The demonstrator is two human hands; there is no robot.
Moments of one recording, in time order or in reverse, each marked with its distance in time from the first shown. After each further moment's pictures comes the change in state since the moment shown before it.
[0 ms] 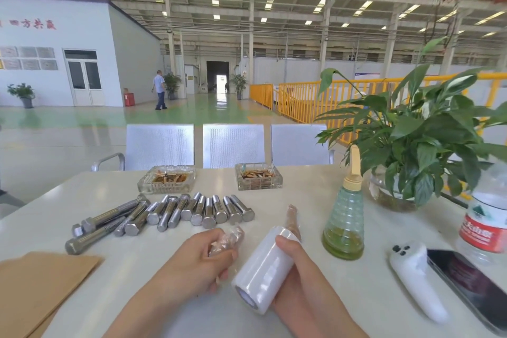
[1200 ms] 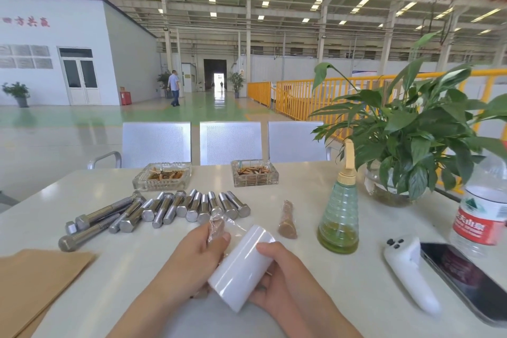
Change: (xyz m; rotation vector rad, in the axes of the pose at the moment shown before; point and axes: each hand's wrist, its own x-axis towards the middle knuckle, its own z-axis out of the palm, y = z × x) left_hand -0.001 0.010 0.018 -0.054 0.157 -0.072; right_hand 0.006 0.006 -0.003 -0.148 0.065 0.008
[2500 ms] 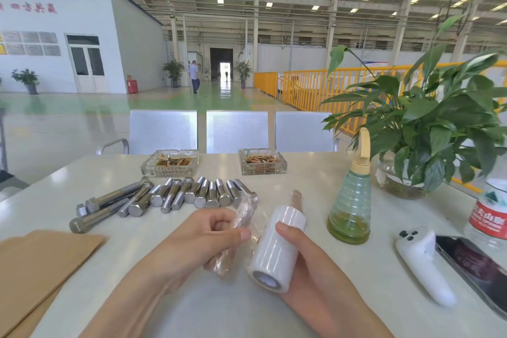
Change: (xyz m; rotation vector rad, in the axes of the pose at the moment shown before) left_hand -0.001 0.003 -0.018 -0.183 -0.239 0.035; right_hand -0.012 -0.011 -0.011 0.095 -0.195 0.008
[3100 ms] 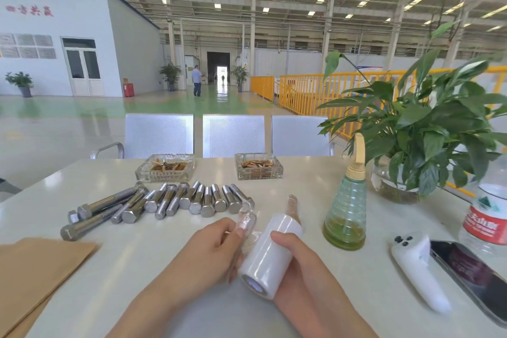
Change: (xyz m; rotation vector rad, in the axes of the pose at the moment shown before) left_hand 0.008 -0.011 0.021 0.296 0.149 0.072; right_hand 0.011 0.007 -0.001 0.044 -0.009 -0.039
